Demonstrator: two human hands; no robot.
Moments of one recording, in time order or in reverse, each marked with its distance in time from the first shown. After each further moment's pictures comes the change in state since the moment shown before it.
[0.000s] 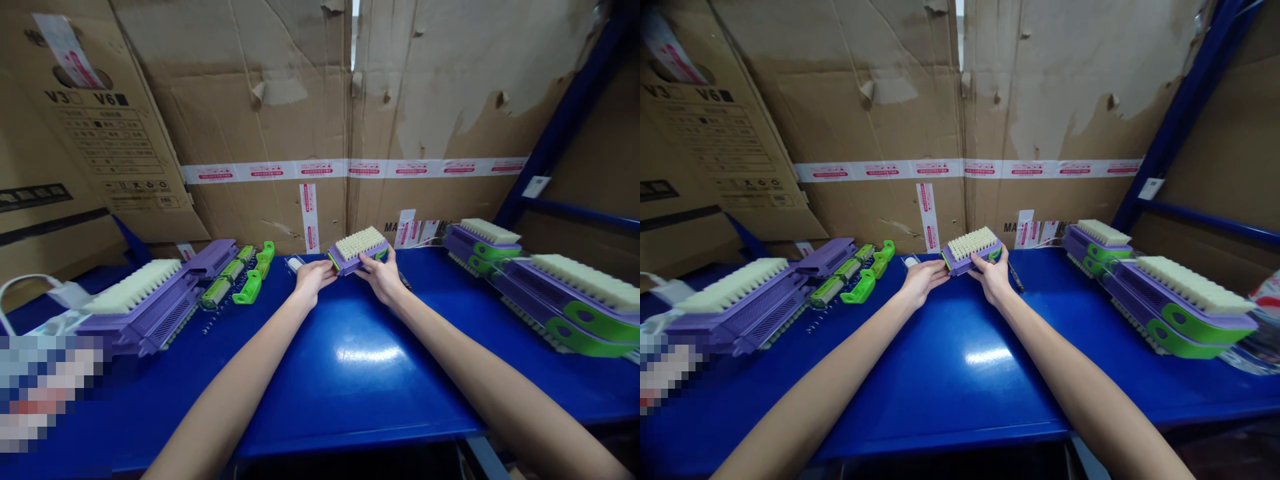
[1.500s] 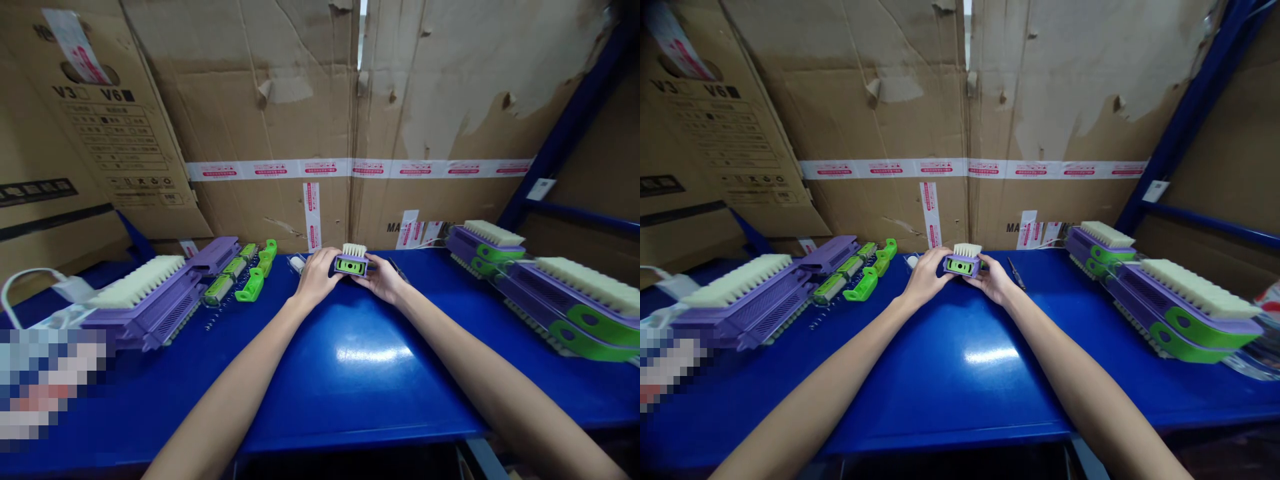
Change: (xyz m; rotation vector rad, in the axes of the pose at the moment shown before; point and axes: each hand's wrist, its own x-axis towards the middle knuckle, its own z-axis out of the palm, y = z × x) left_hand 0.016 -0.006 -0.021 1.153 -0.176 1.129; right_hand 0.002 -0.013 0.003 -0.103 -0.040 0.474
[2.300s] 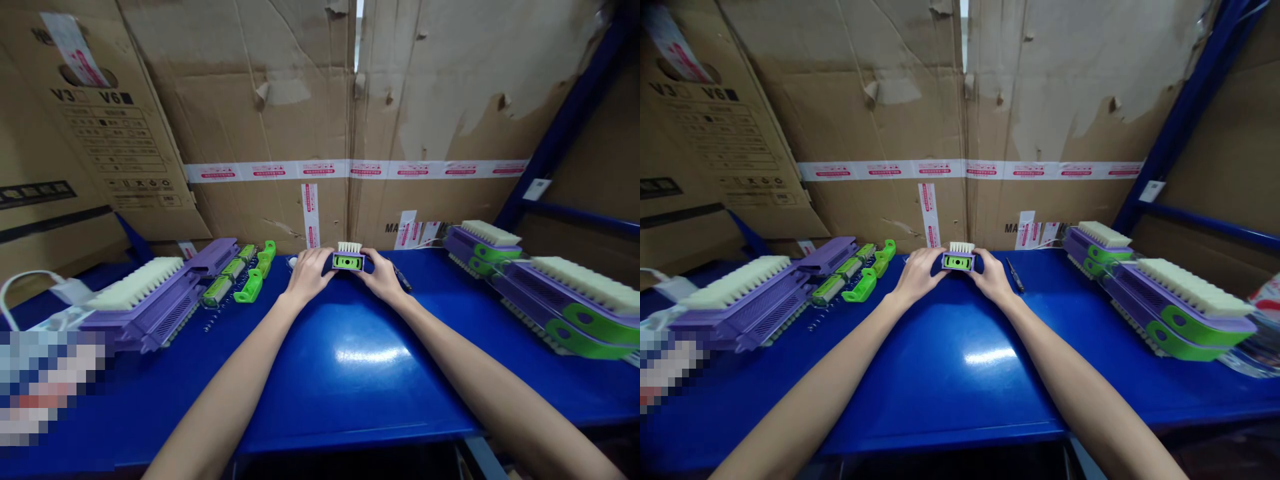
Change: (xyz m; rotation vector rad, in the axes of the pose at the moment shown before) left_hand 0.002 -0.007 -0.012 0.238 -0.081 0.010; right_hand 0.020 0.011 -0.028 -1.152 0.075 -1.120
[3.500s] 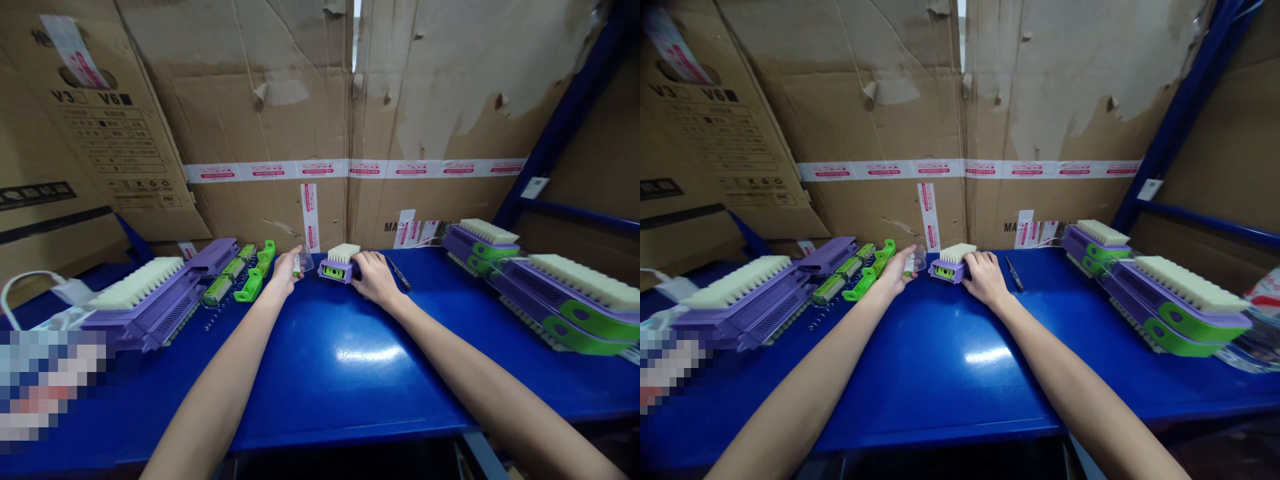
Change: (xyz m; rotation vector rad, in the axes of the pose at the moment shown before) left_hand 0.012 -0.024 -0.014 -1.089 0.138 -1.217; right_hand -0.005 -0.023 0.000 -0.575 -0.156 -0.210
